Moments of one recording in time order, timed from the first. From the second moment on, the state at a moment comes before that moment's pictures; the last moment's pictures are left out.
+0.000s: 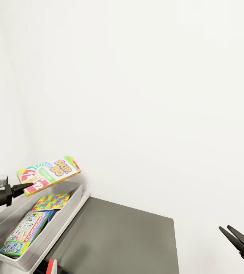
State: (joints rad) left arm -0.58 0.59 0.40 -0.80 0.37 1.03 -1.17; right arm 0.13 -0.22 -0.68 -1.45 -0.78 0.80 1.21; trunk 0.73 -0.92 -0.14
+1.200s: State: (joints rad) left arm -0.59 0.53 0.60 -0.79 0.38 1.03 -0.74; right arm 0.13 -0.22 -0.68 -1.45 -0.78 0.80 1.21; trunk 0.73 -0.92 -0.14
